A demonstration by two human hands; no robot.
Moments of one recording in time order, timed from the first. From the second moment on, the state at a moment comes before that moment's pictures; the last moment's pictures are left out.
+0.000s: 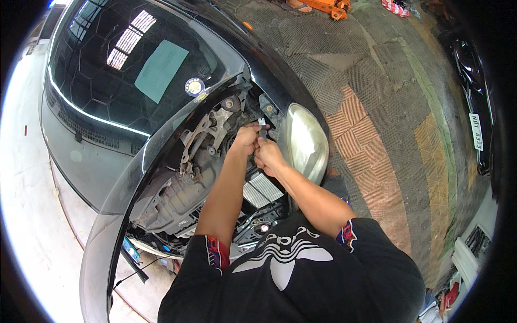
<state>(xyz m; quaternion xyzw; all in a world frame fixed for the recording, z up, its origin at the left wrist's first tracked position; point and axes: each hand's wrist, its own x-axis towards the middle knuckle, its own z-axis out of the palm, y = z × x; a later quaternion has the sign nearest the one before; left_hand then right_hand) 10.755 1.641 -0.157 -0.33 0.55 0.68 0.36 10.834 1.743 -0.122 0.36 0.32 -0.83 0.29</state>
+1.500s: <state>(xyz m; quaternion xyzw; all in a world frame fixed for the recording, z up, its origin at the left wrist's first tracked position) 10.746 1.634 -0.173 -0.35 0.48 0.72 0.36 10.836 1.722 -0.124 0.35 0.34 -0.83 0.27</state>
